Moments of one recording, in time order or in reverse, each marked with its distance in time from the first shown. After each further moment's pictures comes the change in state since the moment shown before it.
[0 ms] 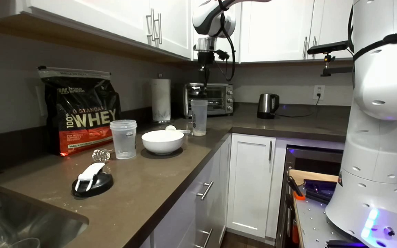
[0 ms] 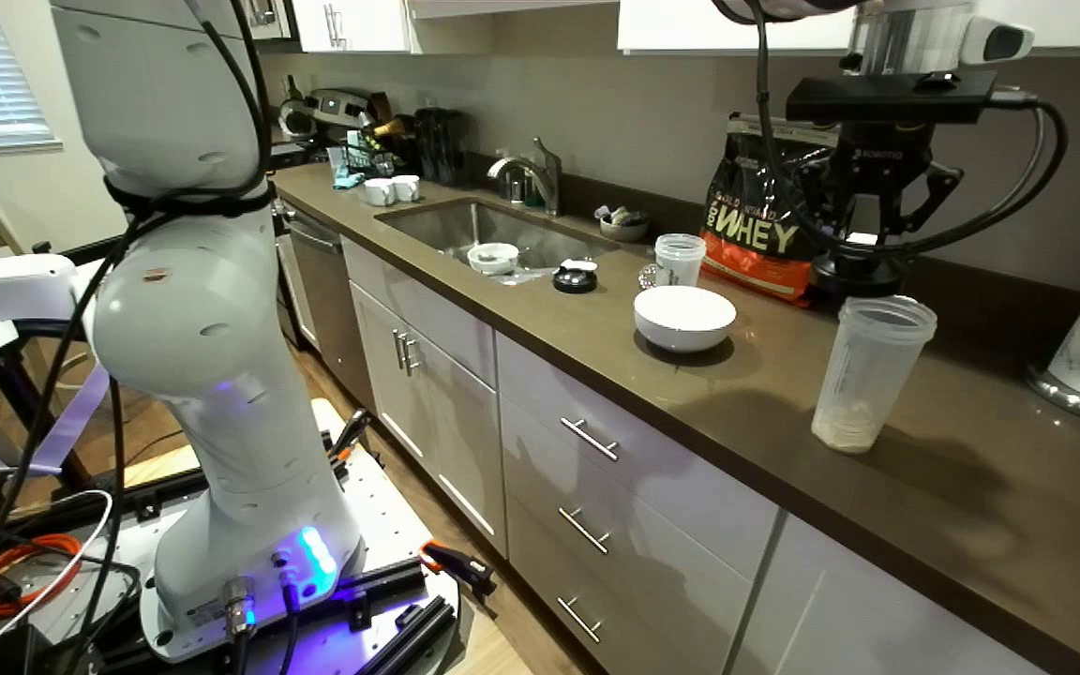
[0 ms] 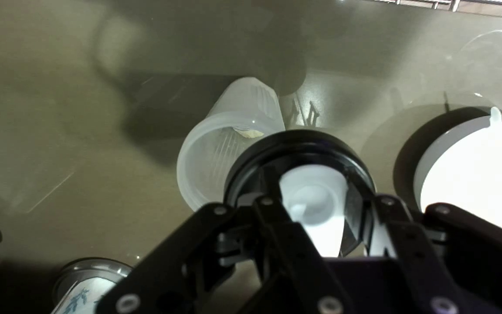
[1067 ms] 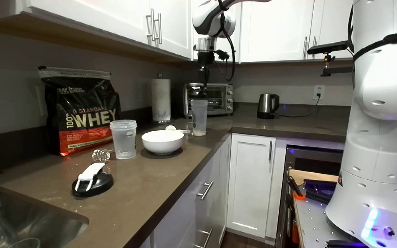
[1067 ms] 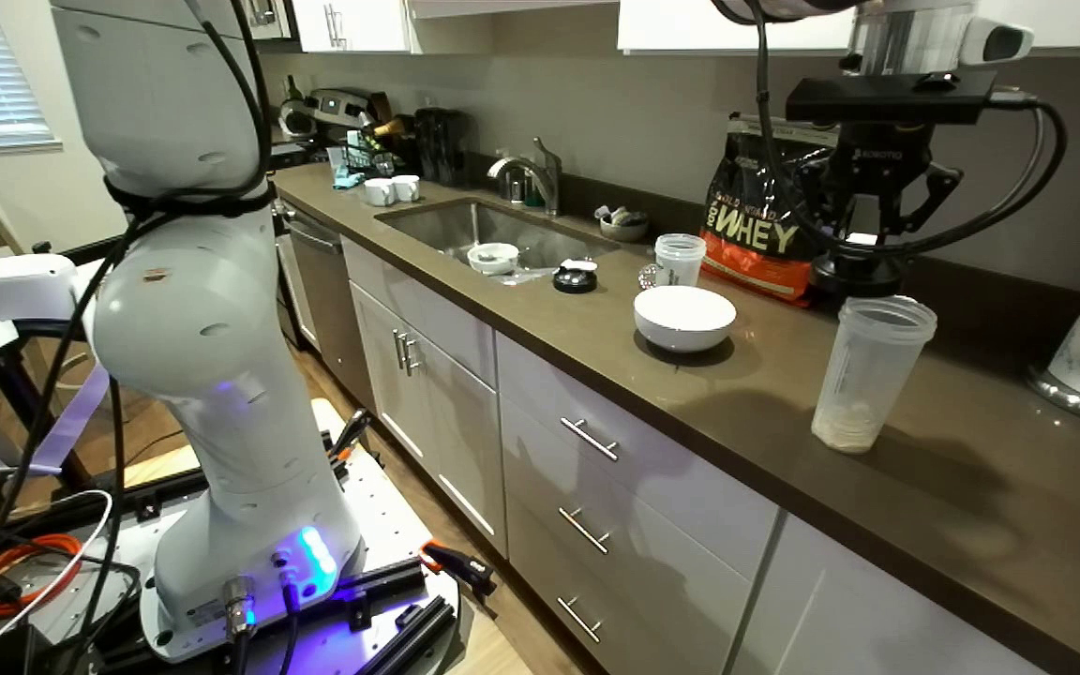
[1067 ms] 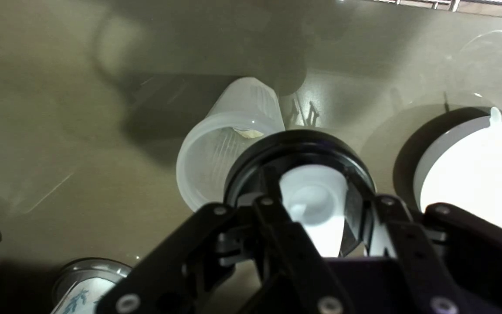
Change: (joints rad) arm 0.000 0.001 0.000 0.000 0.000 0.000 0.000
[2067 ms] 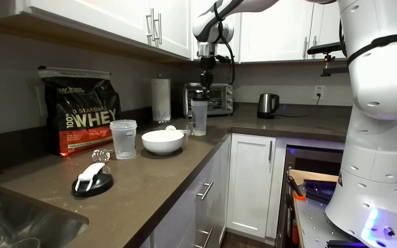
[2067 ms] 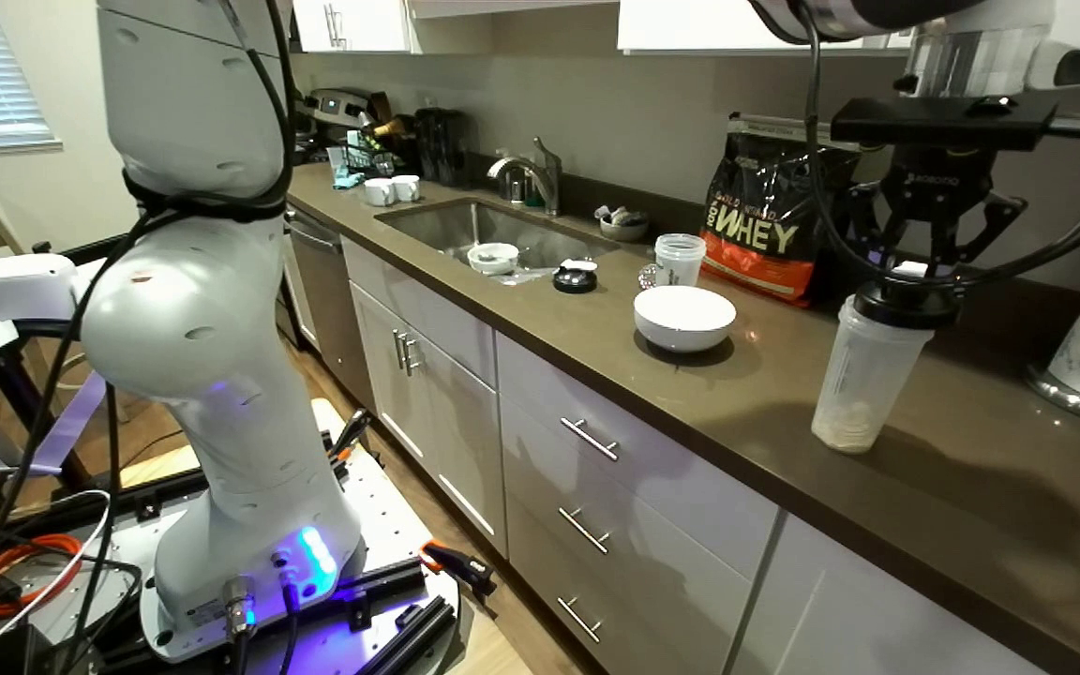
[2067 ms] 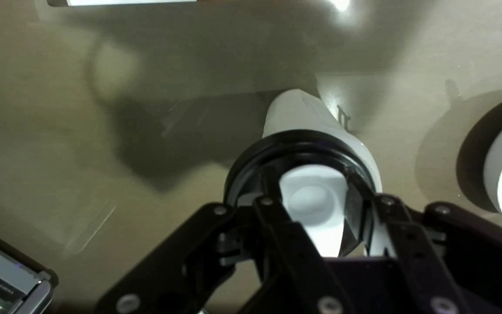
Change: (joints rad) arm -0.068 0.124 -0.002 0.131 0.005 -0.034 0.077
